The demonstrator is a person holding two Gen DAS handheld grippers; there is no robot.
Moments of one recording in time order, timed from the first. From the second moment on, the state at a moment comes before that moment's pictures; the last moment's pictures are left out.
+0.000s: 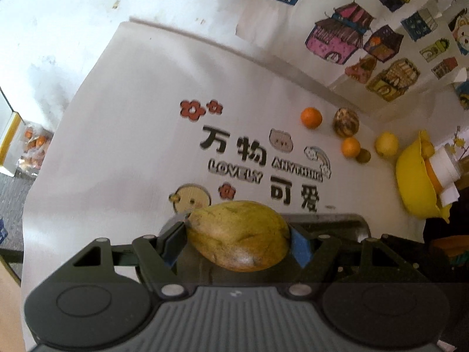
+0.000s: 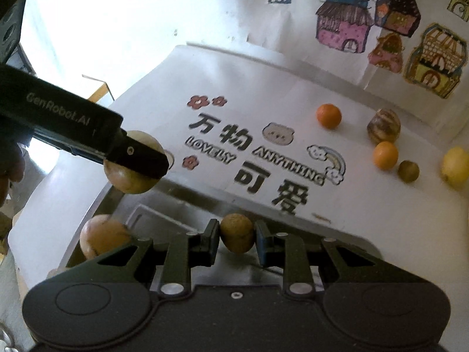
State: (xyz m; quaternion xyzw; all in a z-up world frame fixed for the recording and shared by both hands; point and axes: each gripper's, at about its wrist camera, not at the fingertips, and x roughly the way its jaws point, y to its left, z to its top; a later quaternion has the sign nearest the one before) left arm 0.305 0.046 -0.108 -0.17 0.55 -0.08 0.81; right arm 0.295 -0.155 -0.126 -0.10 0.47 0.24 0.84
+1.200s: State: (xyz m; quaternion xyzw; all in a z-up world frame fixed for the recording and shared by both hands) left arm 0.296 0.039 -0.122 -0.15 0.58 -0.01 0.80; right arm 0.286 -0.157 -0.149 -0.09 0.51 0.25 0.82
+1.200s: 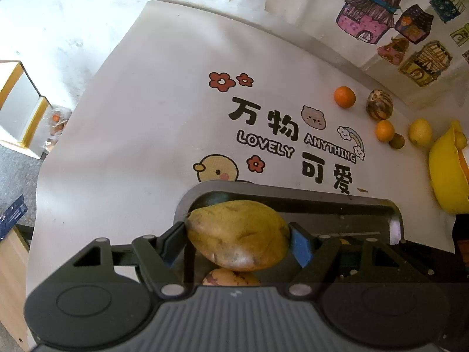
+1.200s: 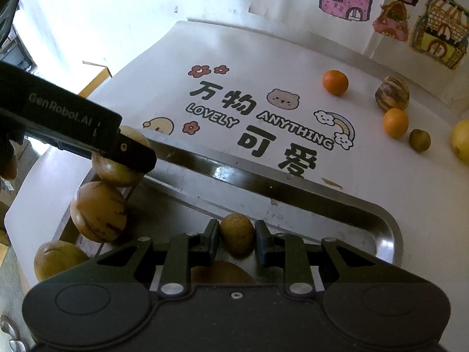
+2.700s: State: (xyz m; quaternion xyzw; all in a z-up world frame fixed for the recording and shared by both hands) left arm 0.161 0.054 -0.036 -0.07 0.53 0.01 0.84; right arm 0.154 -0.194 -0.067 -0.05 0.47 0.18 0.86
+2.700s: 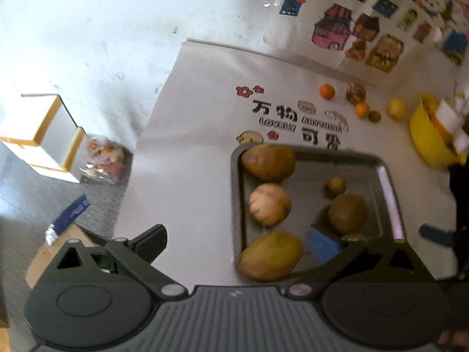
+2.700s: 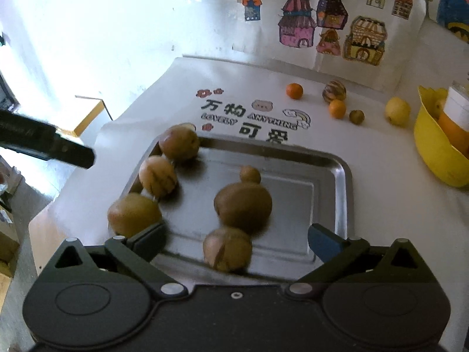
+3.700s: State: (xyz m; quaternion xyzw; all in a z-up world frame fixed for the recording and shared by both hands) left arm 0.218 -0.027 -0.073 0.03 0.58 -0.04 0.81; right arm 0.215 -0.269 -0.091 -0.03 0.51 0.10 0.86
